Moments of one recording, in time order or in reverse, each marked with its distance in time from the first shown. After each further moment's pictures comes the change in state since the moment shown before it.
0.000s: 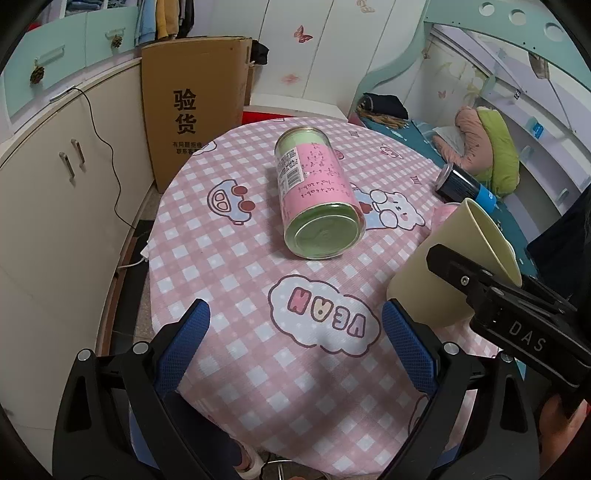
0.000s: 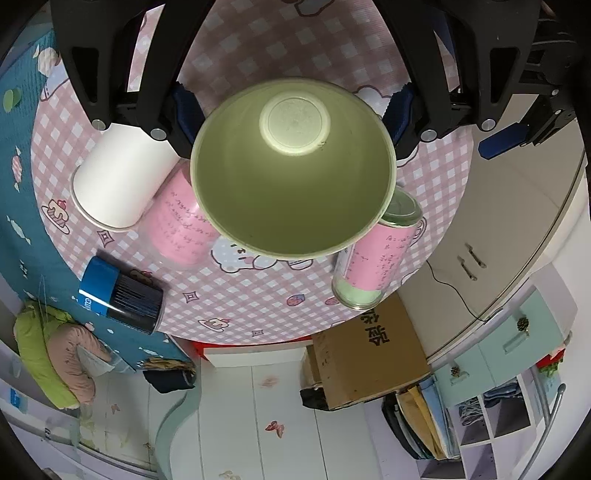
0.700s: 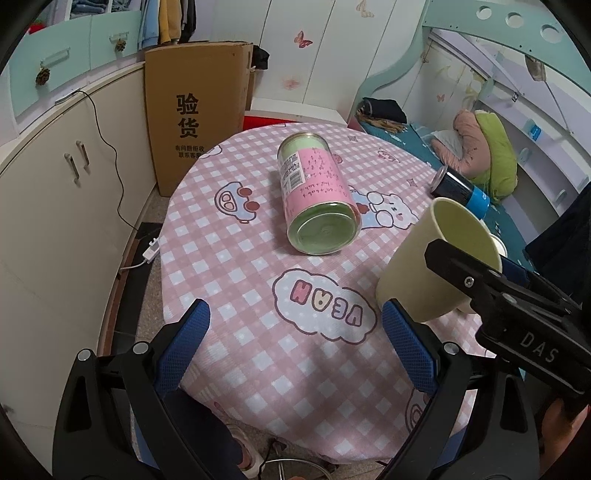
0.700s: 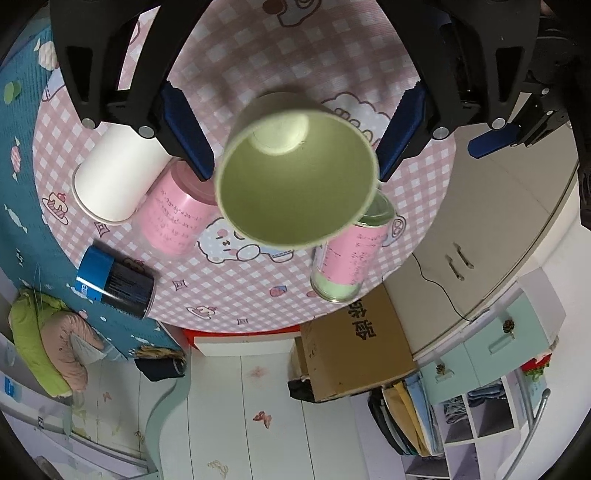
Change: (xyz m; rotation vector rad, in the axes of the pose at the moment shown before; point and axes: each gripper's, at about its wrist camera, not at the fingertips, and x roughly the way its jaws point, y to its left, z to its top) left arm -0.019 0.002 -0.007 -0.004 -0.022 -0.002; right arm -0.022 0.017 -0.006 -0.029 -0.046 0.029
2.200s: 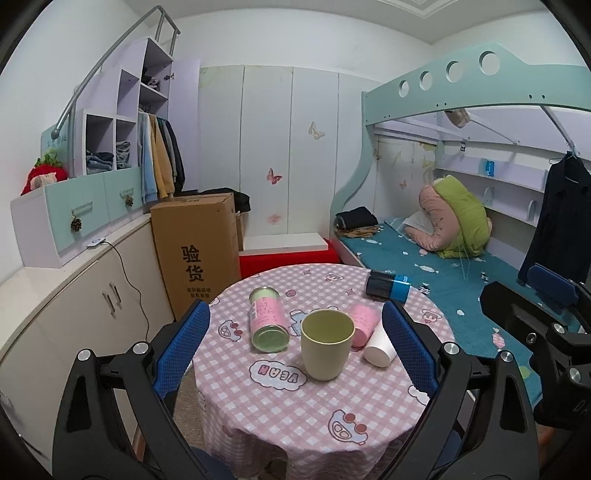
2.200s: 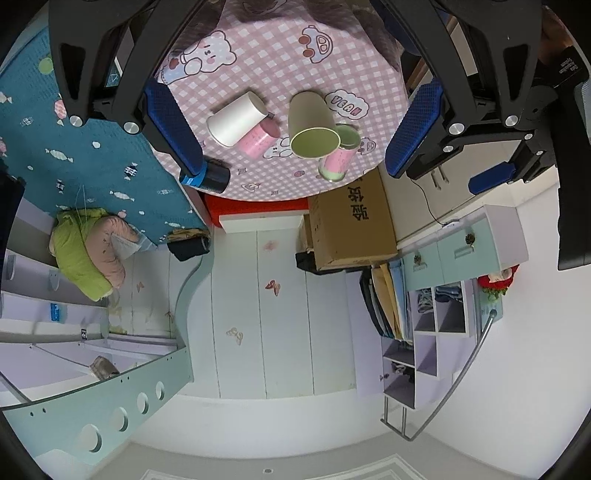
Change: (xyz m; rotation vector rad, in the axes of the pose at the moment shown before) left arm -0.191 -0.111 -0.039 0.219 -0.529 0.065; right arm -0.252 -0.012 -0.057 -0.061 -0.507 -0.045
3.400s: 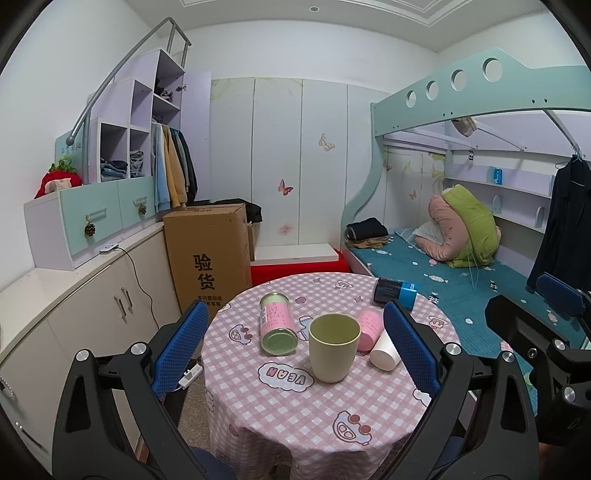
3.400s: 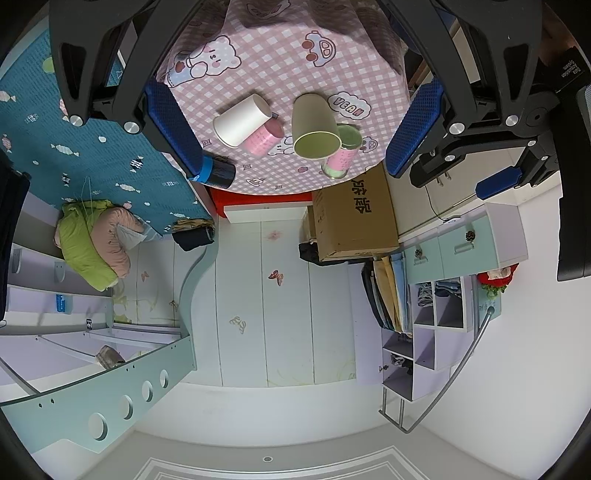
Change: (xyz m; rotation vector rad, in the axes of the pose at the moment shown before) left arm -0.017 -0.001 -0.007 -0.006 -0.042 0.043; right arm -0.015 0.003 -0.014 -0.012 -0.032 -0.012
